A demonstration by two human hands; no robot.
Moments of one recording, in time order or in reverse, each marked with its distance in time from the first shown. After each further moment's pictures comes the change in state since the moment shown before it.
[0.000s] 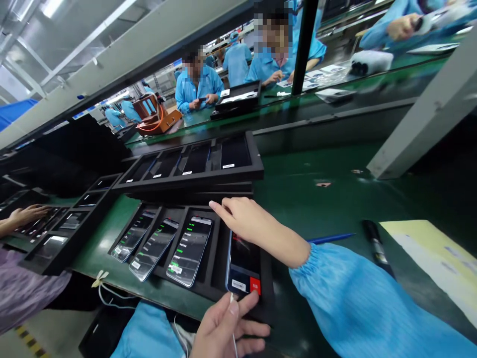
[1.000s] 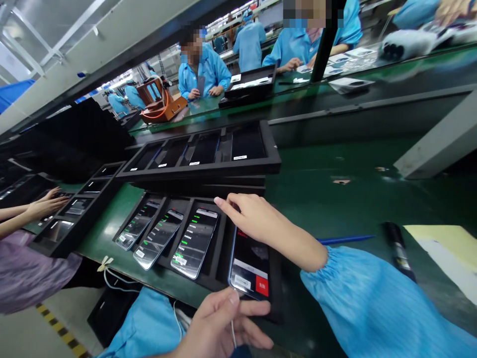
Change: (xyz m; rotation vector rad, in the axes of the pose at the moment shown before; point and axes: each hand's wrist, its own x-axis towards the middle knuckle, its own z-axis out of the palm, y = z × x) left_hand 0.013 -0.003 -0.005 -0.056 -0.130 -0.018; right_hand -0.002 0.000 0.005 0.123 -0.042 0.030
